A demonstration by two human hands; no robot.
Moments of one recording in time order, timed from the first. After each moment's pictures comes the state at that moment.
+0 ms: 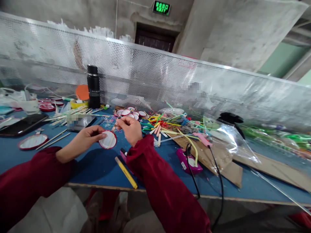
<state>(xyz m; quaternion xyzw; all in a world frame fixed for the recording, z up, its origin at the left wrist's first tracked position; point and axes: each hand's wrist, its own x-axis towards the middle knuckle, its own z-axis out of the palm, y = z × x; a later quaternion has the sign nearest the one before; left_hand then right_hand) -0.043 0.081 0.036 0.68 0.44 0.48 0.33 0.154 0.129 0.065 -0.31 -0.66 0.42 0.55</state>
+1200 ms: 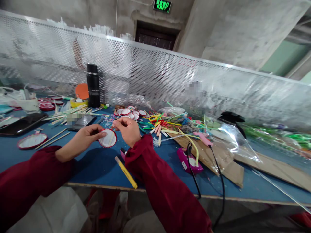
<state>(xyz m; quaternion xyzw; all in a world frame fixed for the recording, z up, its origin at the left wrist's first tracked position) -0.041 0.080 0.041 0.68 0.46 0.47 0.31 0.150 0.123 0.065 -0.30 -0.69 0.41 0.53</state>
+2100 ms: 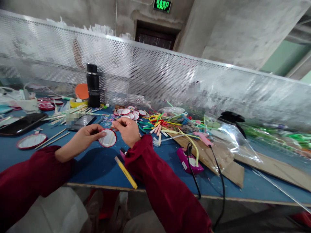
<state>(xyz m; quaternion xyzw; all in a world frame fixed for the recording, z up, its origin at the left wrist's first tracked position) -0.040 0.080 0.042 0.68 0.46 0.48 0.31 0.148 0.122 0.065 -0.30 -0.69 0.41 0.52</state>
